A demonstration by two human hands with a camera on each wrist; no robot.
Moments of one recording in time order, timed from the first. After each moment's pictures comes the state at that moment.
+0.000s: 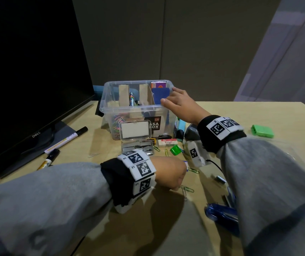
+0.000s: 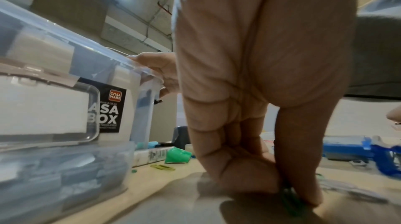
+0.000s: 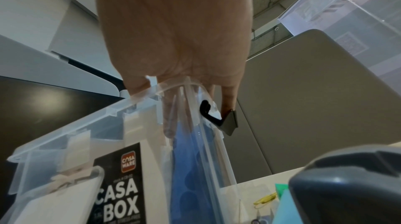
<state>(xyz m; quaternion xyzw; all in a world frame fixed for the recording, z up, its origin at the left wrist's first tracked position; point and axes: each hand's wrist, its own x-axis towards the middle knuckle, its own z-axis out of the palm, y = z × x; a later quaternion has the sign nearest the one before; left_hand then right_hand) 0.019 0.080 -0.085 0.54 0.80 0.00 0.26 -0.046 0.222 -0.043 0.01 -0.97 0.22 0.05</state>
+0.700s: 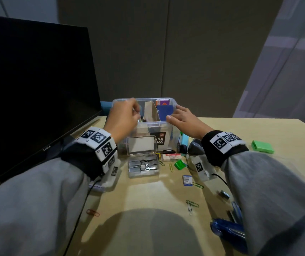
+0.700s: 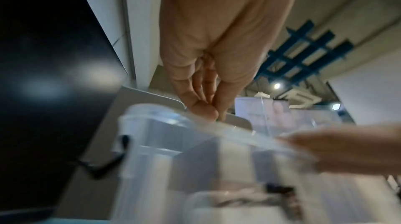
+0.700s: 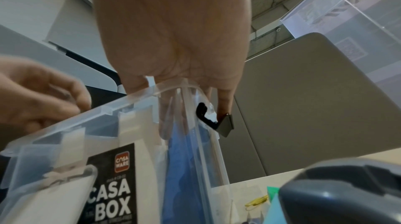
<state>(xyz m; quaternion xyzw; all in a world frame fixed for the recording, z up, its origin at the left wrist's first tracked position) -0.090 0.006 -0.023 0.26 0.89 0.33 -0.17 -0.042 0.224 -0.037 0.03 -0.98 0.21 0.03</state>
